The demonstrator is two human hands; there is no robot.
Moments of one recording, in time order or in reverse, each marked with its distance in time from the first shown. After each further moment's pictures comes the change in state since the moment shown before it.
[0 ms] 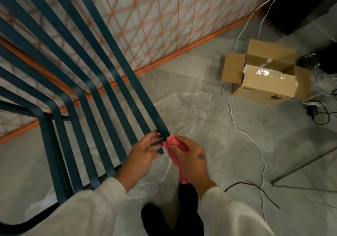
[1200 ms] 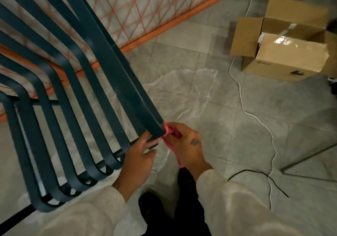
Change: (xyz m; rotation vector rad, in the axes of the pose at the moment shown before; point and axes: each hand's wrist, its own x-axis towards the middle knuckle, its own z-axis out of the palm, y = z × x) left_hand 0.052 -0.083 0.024 0.229 0.129 0.012; right_hand 0.069 0.101 0.026 0.095 -0.129 0.078
